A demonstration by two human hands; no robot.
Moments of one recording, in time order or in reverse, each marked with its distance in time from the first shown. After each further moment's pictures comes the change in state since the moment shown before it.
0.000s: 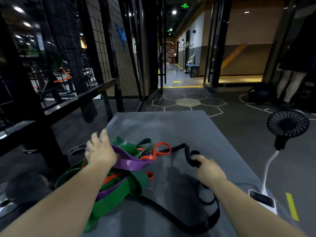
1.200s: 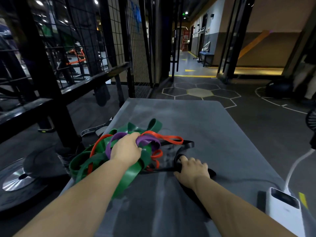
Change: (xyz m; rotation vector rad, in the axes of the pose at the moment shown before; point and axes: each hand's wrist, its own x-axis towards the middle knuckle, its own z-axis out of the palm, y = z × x) left_hand -0.028 -0.009 0.018 -0.196 -0.038 0.303; right_hand -0.001 -0.064 0.085 -0.483 -0.086 -0.178
